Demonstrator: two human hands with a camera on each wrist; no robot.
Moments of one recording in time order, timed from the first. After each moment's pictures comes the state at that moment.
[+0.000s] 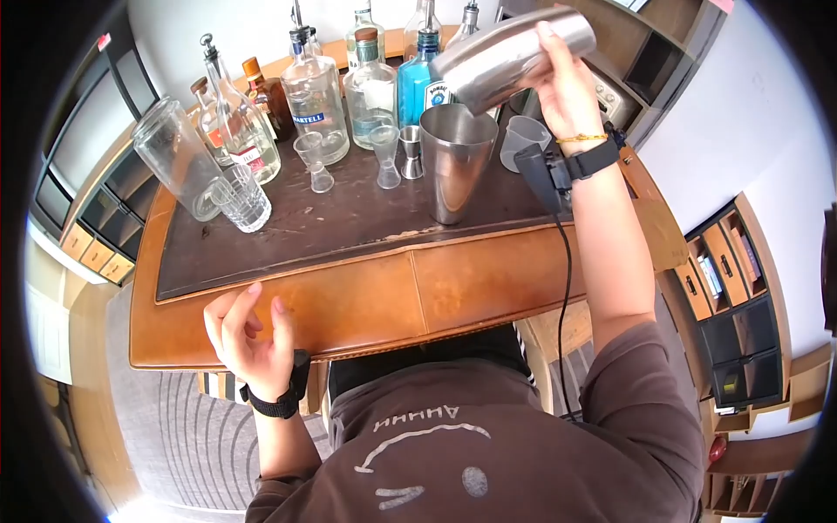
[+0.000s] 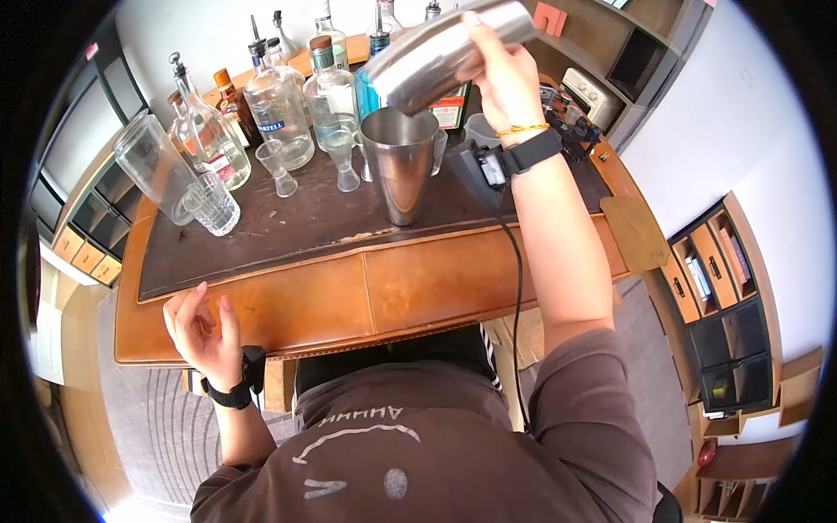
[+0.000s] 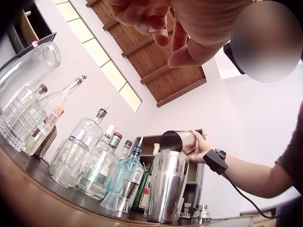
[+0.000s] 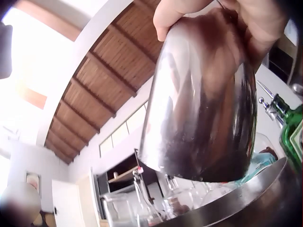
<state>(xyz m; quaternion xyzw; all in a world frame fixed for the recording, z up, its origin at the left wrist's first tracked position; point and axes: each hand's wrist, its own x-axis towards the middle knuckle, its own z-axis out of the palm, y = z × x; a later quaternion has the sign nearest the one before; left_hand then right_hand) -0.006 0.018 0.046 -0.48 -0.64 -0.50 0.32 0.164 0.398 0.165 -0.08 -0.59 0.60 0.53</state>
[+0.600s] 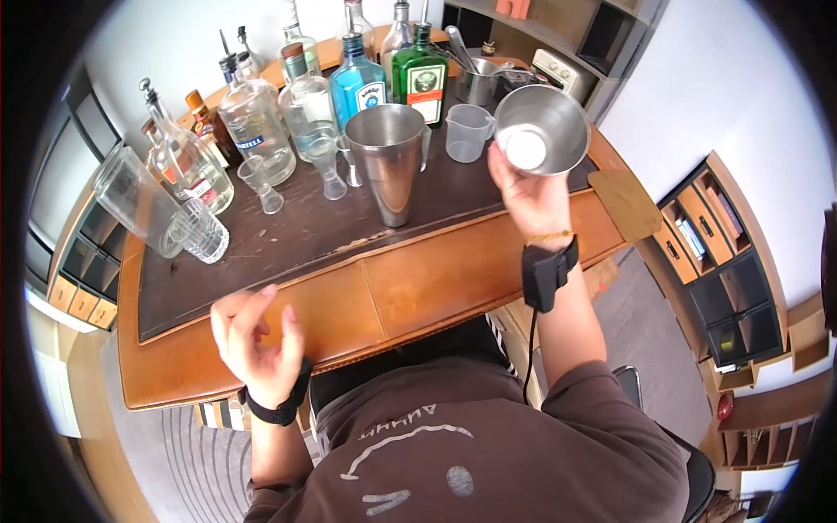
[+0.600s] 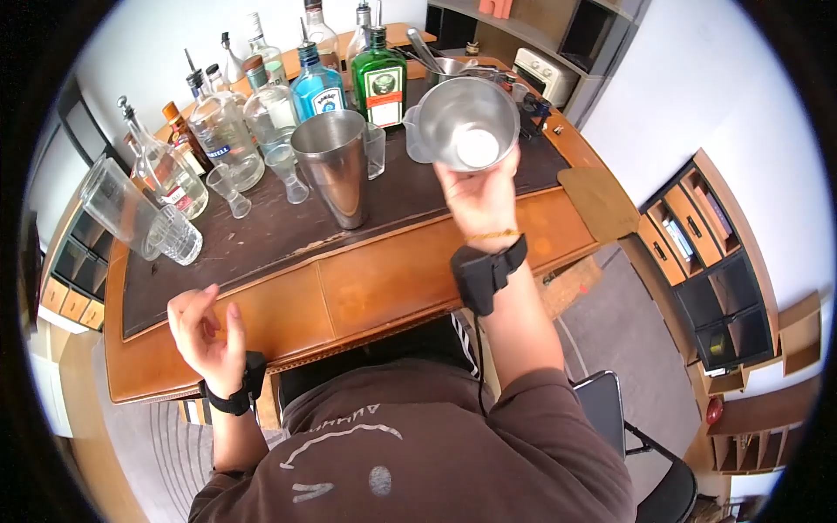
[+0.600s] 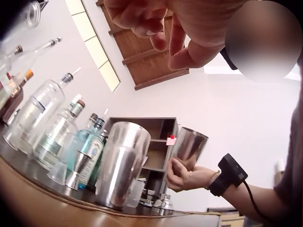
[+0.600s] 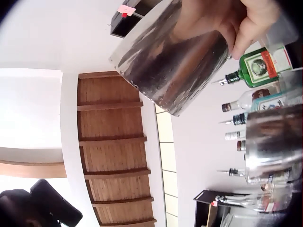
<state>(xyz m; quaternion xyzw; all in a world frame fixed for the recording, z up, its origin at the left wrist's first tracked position) 0.025 0.060 0.055 -0.58 -0.59 -0.51 0.24 0.258 0.364 0.043 -0.02 -0.16 0.83 0.53</state>
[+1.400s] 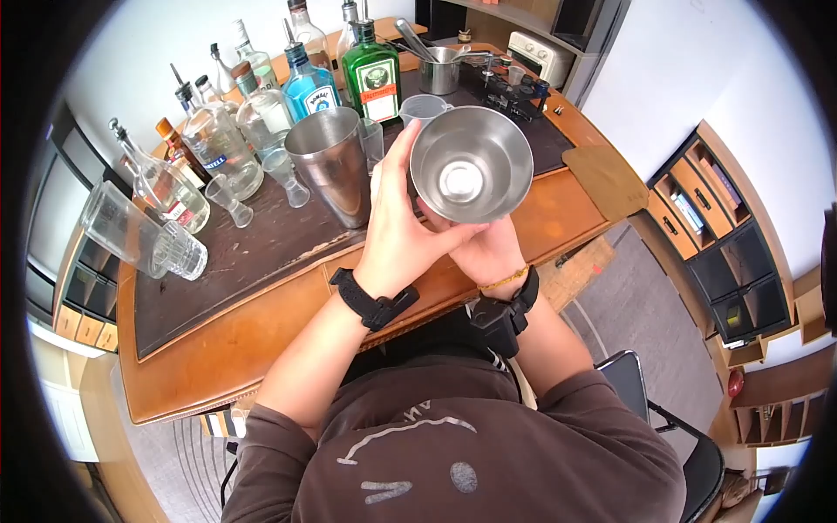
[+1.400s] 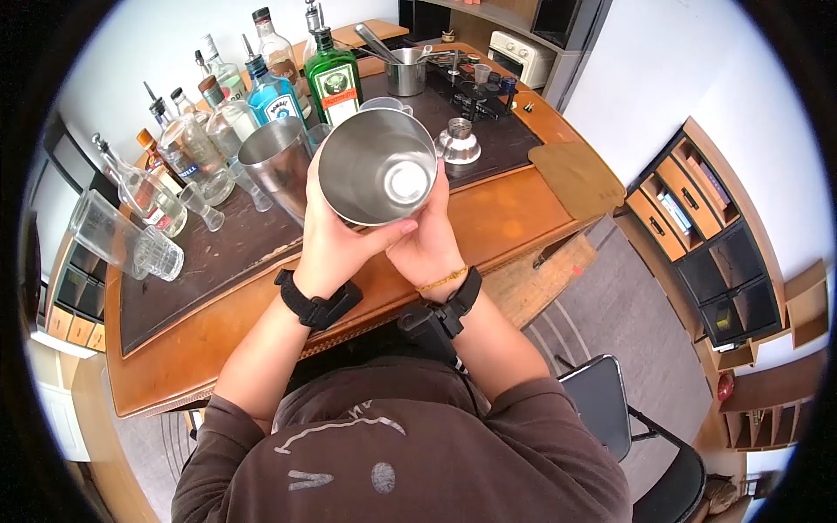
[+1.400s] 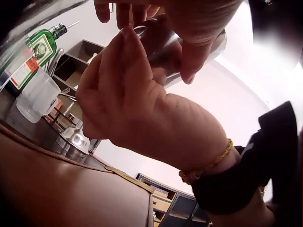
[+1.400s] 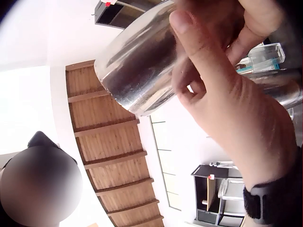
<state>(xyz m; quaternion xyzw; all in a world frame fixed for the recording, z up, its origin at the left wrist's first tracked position) 0.148 0.240 0.062 -0.68 -0.47 -0.57 -0.03 0.269 0.289 0.037 -0.07 -0.22 0.87 0.44</state>
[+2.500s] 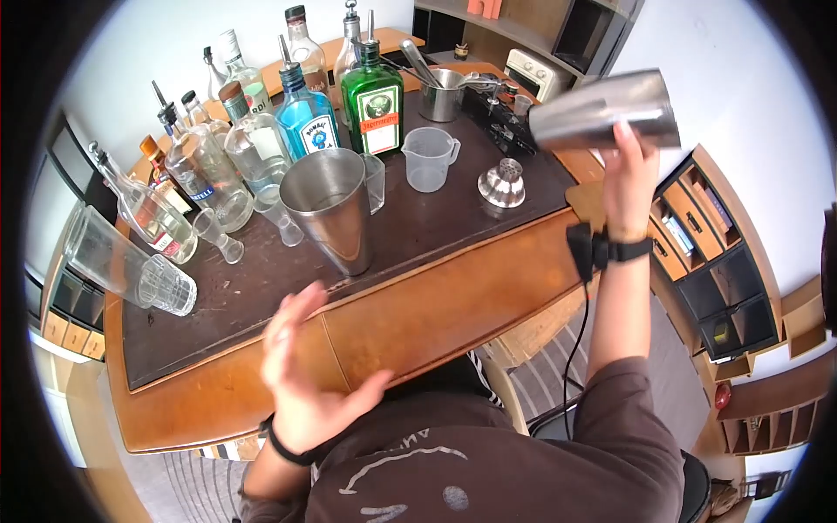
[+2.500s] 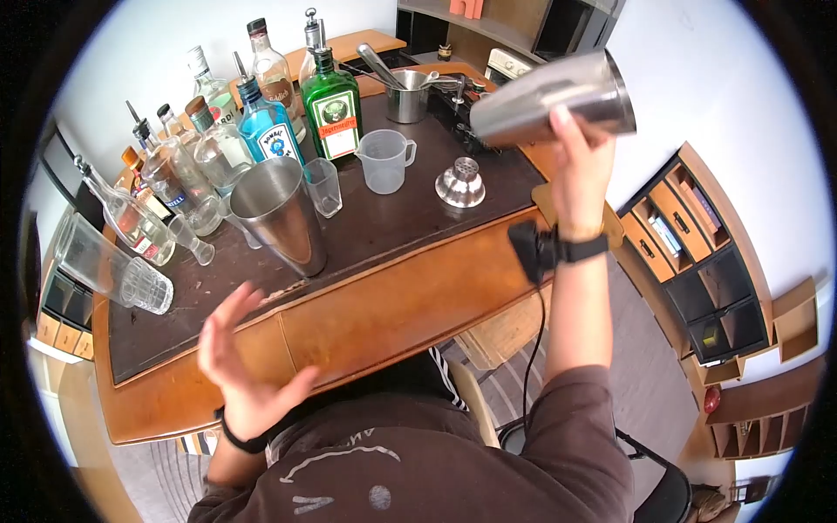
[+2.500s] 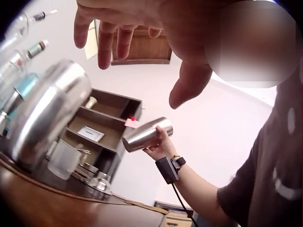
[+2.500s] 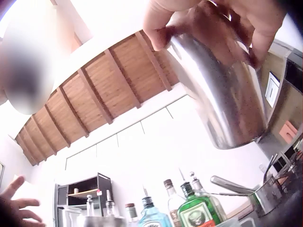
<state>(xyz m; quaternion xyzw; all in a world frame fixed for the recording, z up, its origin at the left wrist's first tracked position) 0.077 0.133 0.062 -0.71 -0.50 -0.50 0.03 0.359 0.418 0.137 -0.21 -0.54 0.39 0.72</state>
